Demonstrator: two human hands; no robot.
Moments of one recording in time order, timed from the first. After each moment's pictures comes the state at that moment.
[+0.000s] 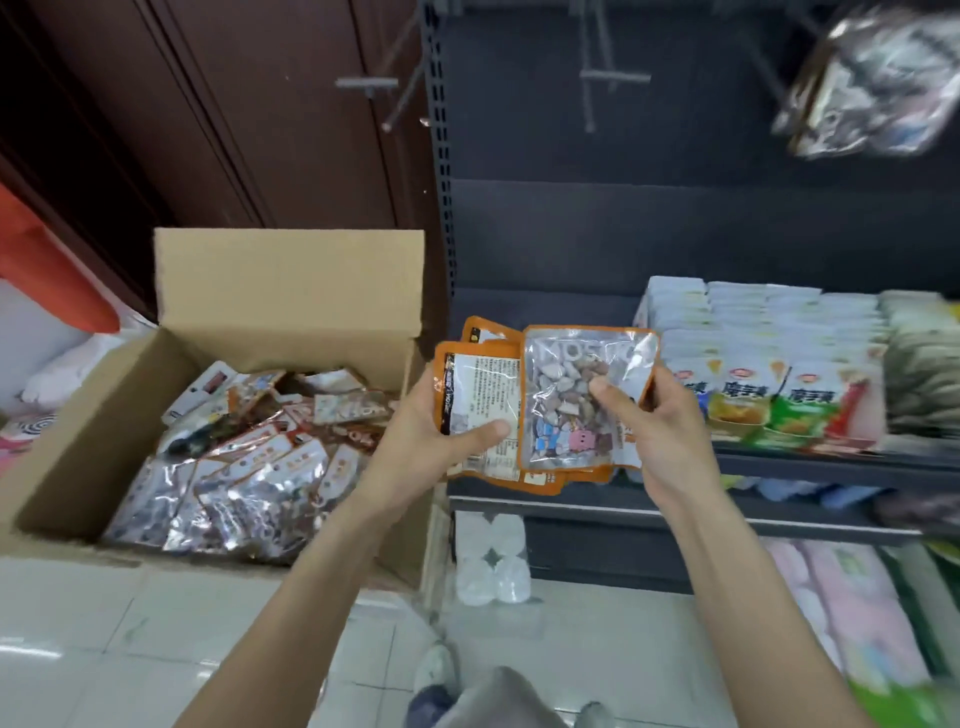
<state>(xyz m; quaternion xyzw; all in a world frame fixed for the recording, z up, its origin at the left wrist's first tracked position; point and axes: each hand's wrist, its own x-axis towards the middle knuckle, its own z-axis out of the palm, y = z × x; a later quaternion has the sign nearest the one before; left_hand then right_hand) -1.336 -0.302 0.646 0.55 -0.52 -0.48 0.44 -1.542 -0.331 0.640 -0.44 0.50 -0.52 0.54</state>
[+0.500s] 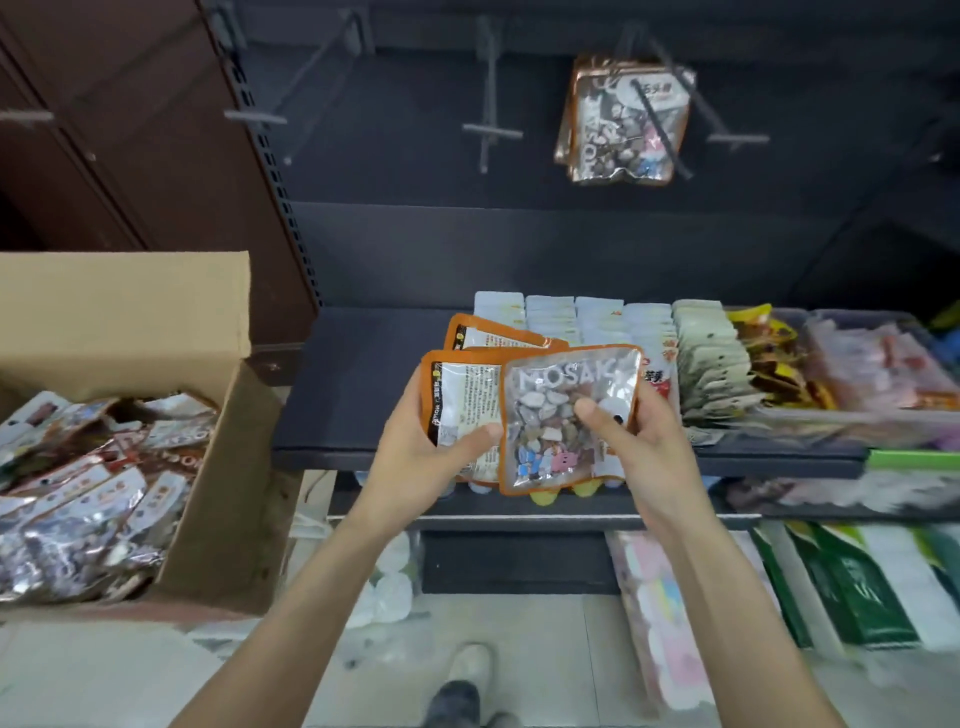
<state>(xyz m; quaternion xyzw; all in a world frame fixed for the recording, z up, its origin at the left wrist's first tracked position) -1.542 -0.304 0.661 0.51 -0.55 -0.46 0.47 -1.743 -0.312 0.658 -0.50 0.48 -0.53 0.48</state>
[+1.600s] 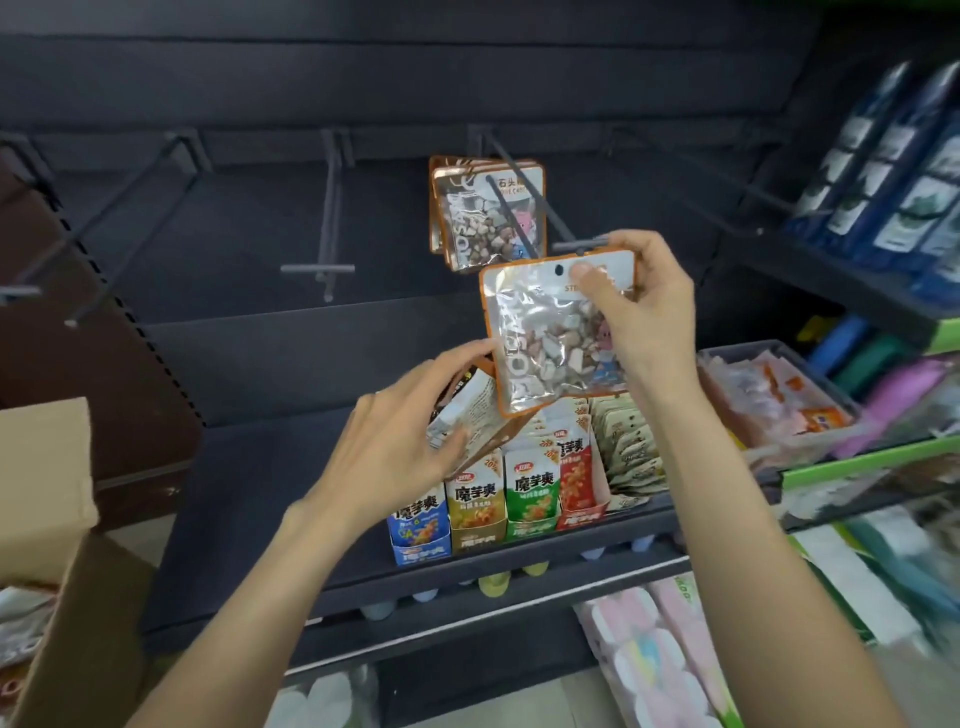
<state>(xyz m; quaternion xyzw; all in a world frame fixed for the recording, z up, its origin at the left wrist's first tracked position) -1.595 -0.416 0.711 0.41 -0.84 -0.13 0.32 -1.812 -0.433 0.754 -0.53 0.50 -0.66 0.19</state>
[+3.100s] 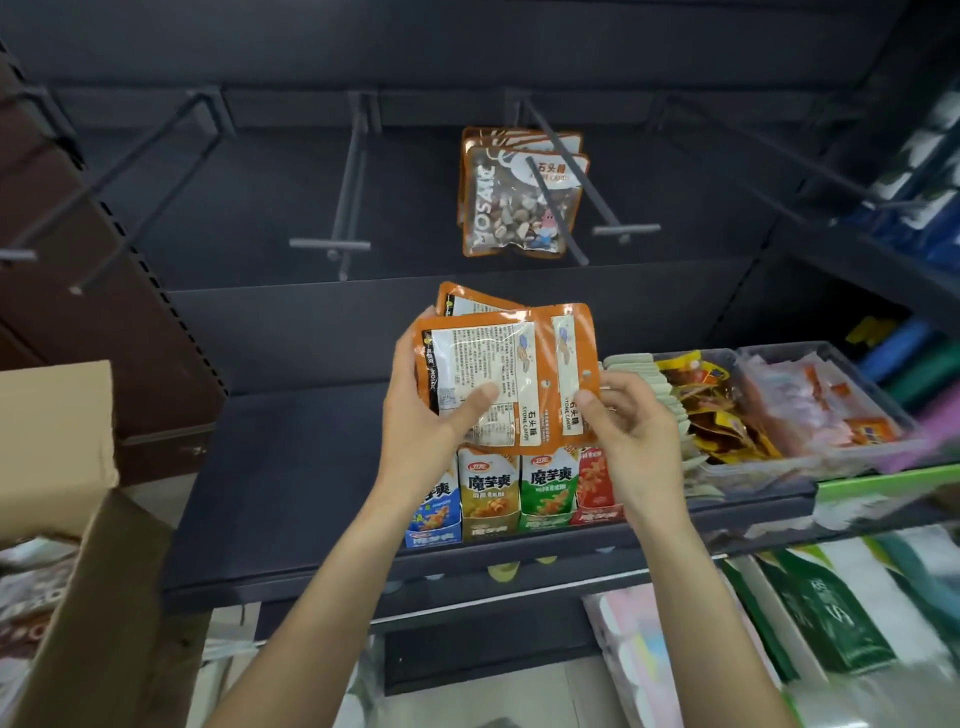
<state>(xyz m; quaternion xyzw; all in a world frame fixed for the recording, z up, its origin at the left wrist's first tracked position) -1.623 -0.434 0.671 0.45 -0.57 -0.41 0.55 -1.799 -0.401 0.661 -0.49 0.58 -0.57 0.32</state>
